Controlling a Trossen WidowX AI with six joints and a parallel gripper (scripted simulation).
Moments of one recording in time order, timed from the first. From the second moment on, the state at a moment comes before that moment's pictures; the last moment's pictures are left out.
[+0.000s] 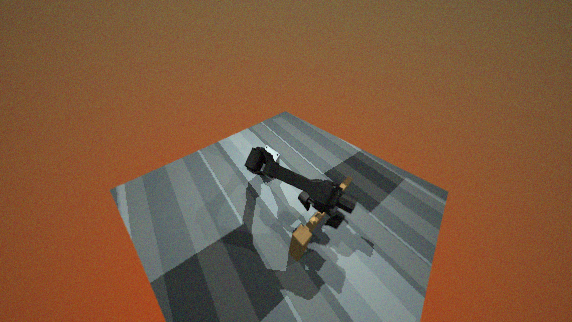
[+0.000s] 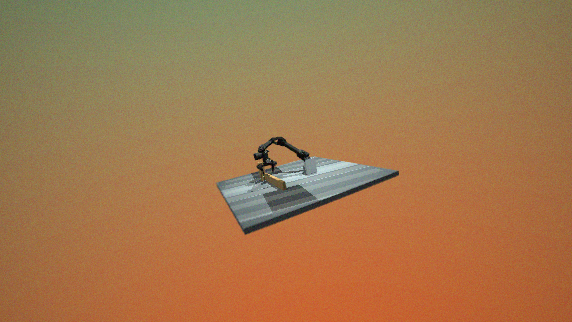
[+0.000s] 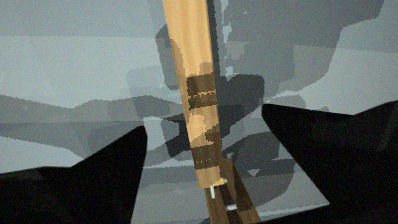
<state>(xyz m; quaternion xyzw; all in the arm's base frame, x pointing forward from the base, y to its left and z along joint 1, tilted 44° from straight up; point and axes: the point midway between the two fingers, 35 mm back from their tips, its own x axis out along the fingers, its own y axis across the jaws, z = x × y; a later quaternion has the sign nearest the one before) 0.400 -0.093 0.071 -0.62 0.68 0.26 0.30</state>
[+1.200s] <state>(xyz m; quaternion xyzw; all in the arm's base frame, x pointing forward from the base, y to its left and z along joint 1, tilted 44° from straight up) 0.396 -0.134 0.030 -0.62 0.68 0.26 0.30</state>
